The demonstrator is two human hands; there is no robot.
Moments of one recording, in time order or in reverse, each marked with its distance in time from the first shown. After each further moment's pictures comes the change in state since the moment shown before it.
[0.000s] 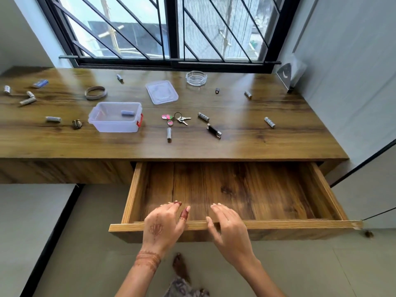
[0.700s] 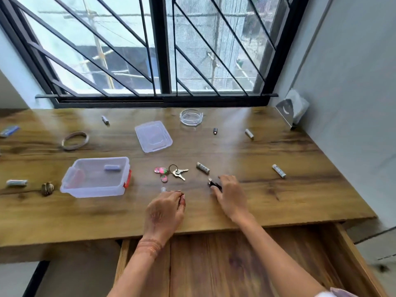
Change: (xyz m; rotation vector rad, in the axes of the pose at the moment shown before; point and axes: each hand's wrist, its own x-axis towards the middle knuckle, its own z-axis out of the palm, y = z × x) left_hand 0.219 -0.013 -0.021 -0.083 0.201 0.069; right_hand 0.272 0.051 -0.003 -0.024 -0.011 0.238
